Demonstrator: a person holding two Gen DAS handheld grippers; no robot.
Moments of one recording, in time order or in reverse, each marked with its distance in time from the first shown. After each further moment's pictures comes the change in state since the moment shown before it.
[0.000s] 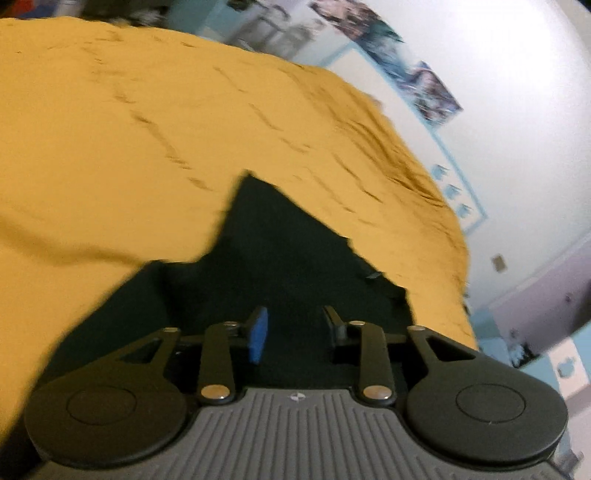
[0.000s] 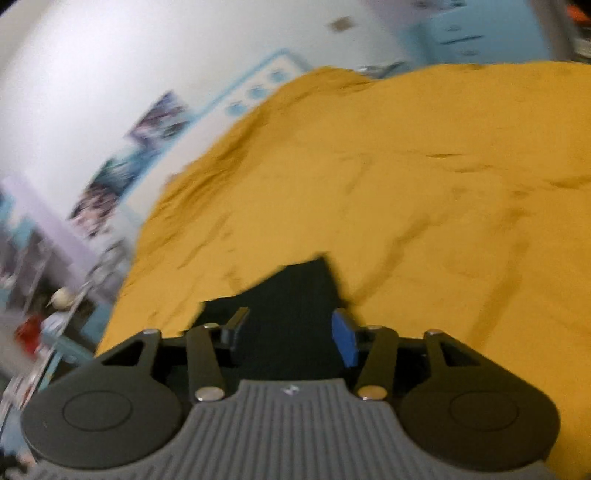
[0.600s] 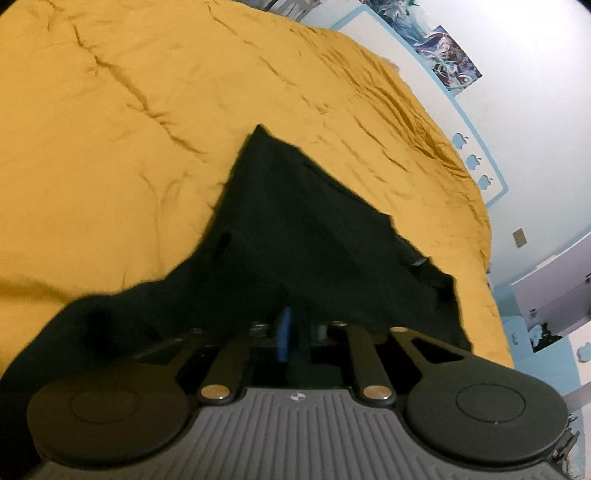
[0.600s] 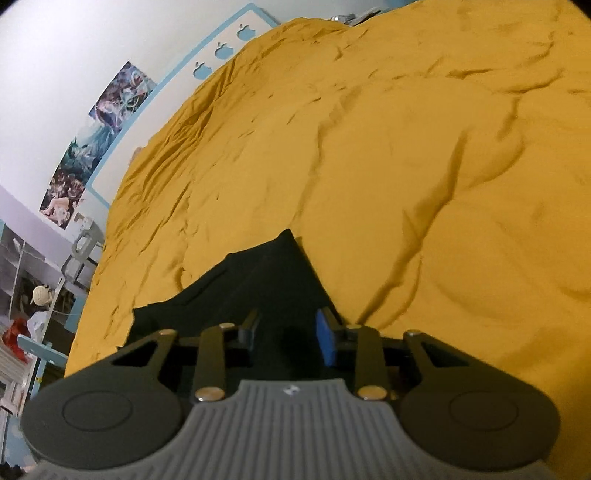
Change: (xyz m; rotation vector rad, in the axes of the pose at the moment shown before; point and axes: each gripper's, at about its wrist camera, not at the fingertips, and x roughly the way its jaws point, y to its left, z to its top) left arm 0.077 0.021 0.008 0.010 0.097 0.063; right arm 0.094 -0.050 0.009 0.086 0.050 -0.133
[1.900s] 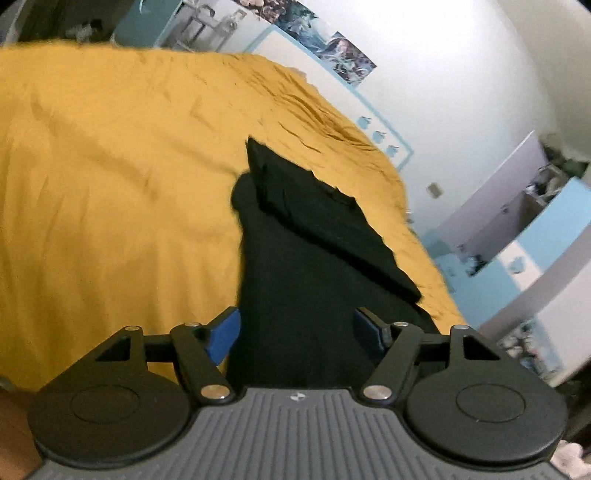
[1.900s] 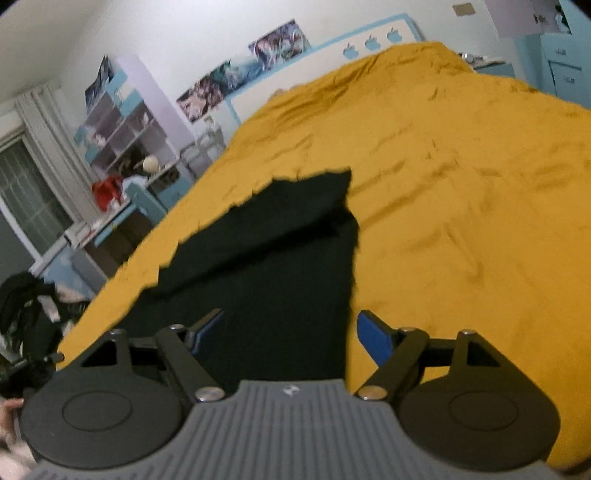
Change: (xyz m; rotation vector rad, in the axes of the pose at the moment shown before) left arm -0.294 0.109 -0.144 0.210 -0.011 -0.222; right arm -0.390 -0.120 -0.094 -0.437 0.185 0.264
